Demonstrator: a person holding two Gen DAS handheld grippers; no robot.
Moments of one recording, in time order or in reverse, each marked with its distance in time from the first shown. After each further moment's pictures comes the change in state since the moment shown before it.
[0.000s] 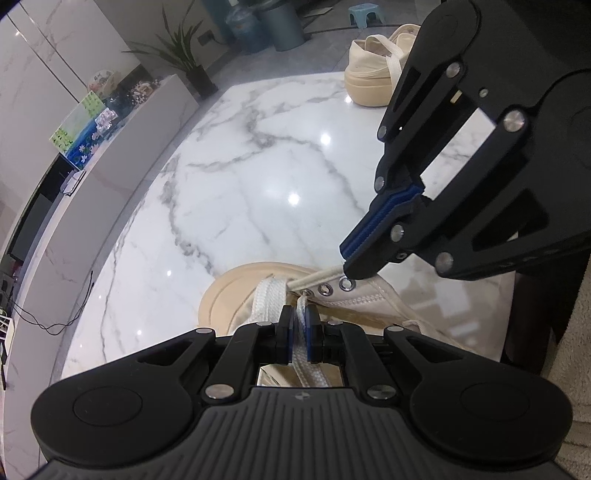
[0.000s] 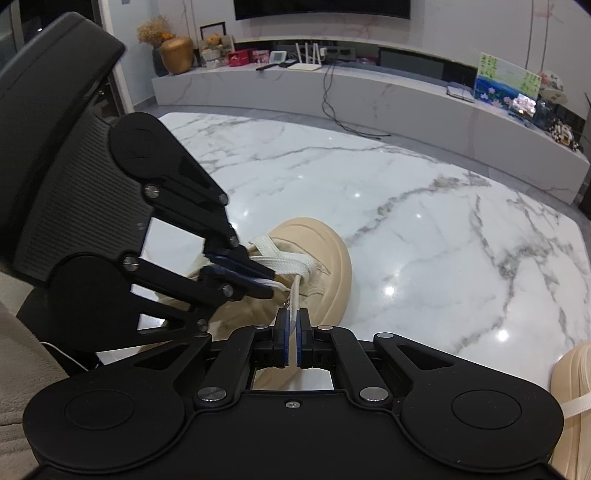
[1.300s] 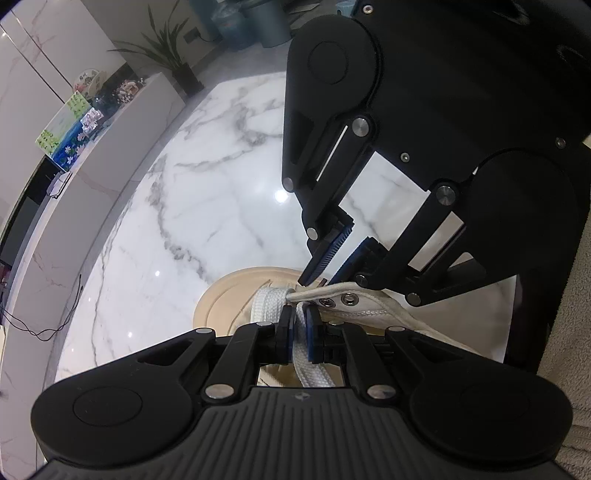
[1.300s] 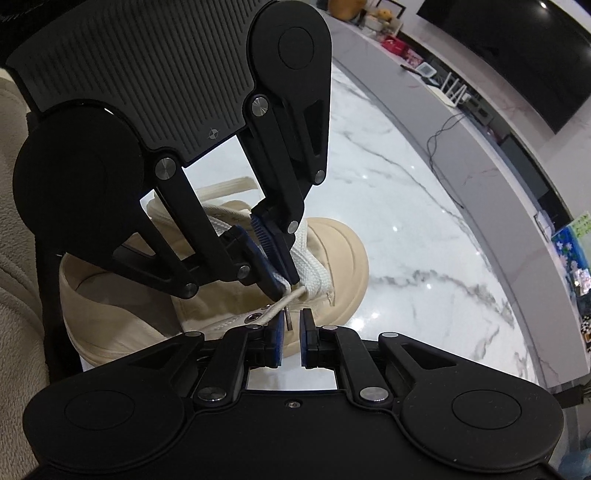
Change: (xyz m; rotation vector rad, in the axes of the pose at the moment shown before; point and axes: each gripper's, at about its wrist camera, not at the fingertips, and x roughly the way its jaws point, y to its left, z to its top) left arm 0.010 0.007 0.003 0.021 0.013 -0.041; right arm 0.053 0.014 0.004 -0.692 0.116 0.045
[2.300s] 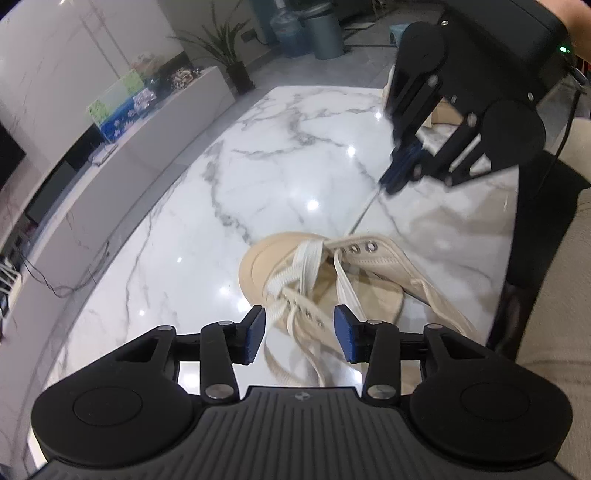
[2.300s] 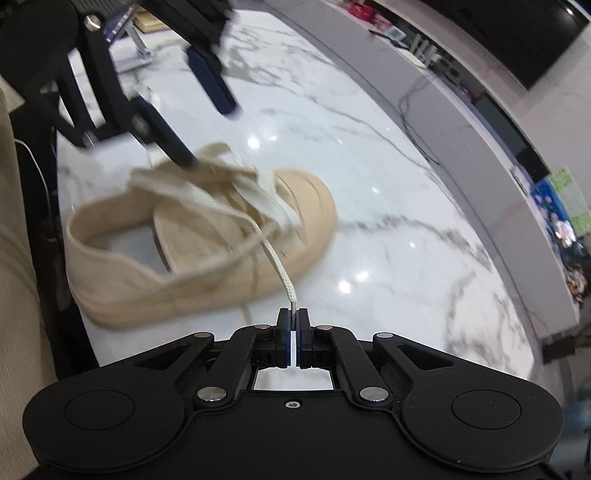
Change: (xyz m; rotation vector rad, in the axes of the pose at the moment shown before) left arm -0.065 0.007 -0.040 -0.187 -0.037 0.070; right arm -0.038 -0.005 -0.027 0.107 0.149 -0.121
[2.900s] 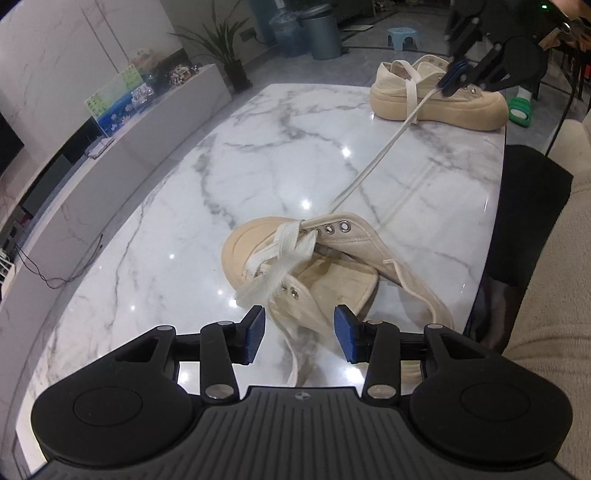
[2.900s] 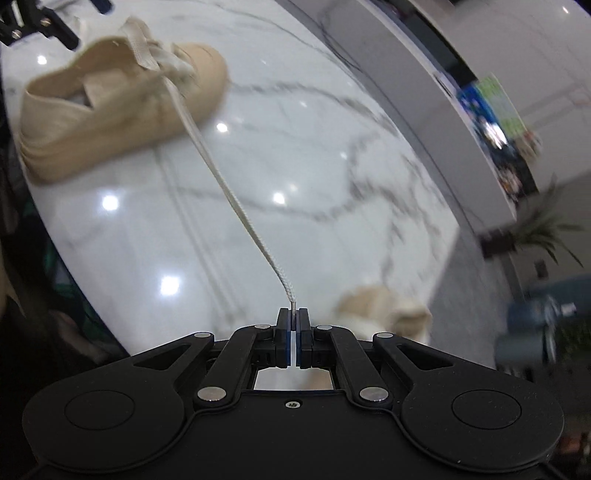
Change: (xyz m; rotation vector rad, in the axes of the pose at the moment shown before) left arm 0.001 -0.010 -0.013 -0.046 -0.014 -0.026; right arm -0.059 -0.038 -0.104 0.155 0.272 -0.219
